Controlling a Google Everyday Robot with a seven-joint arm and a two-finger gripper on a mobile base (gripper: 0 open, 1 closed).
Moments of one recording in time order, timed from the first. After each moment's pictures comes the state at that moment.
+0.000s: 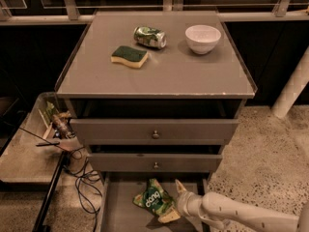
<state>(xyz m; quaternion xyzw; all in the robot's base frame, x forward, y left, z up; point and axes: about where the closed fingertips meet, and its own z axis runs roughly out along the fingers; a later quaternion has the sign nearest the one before) 0.495 -0.088 0.271 -0.47 0.78 0.16 0.38</state>
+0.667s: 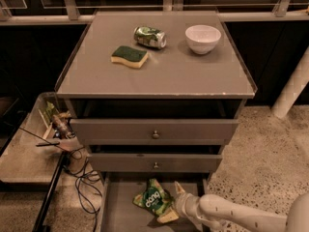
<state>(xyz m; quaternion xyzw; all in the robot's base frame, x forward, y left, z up) 0.504 -0.088 0.240 -0.46 0.79 0.17 0.37</state>
